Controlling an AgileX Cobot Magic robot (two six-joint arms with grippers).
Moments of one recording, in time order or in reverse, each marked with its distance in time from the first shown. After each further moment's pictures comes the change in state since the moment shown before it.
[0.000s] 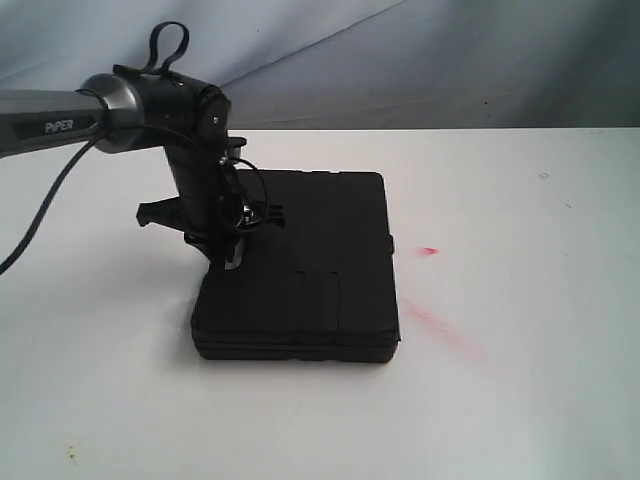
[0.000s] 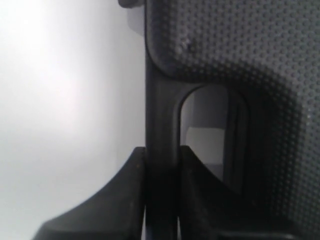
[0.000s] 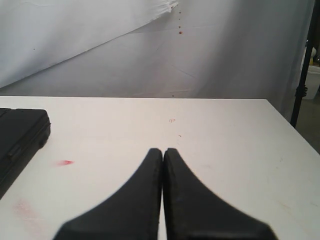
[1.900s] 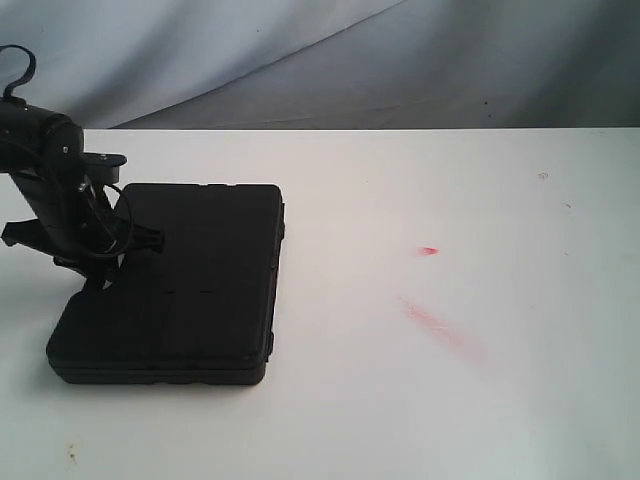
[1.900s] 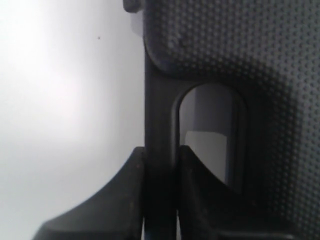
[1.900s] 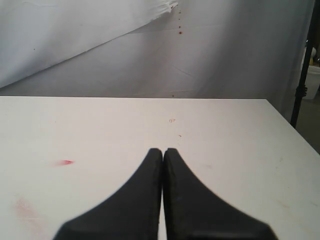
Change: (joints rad) left arm 0.262 -0.216 0.421 0.097 -0.249 0.171; right arm 0.000 0.000 0.000 0.000 0.000 0.000
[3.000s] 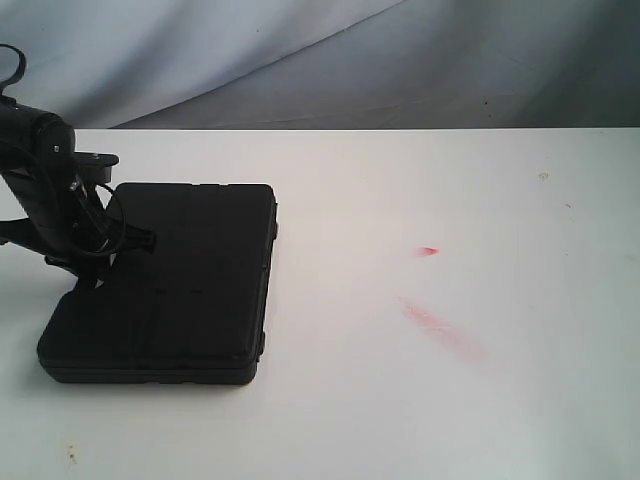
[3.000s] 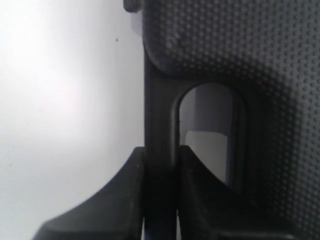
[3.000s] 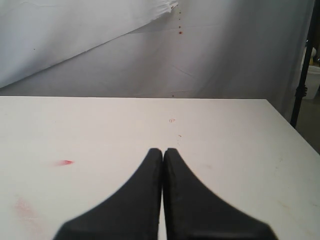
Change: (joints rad) left arm 0.016 0.000 0.000 0.010 0.004 0.021; right arm 0.000 0.000 0.000 0.000 0.000 0.000
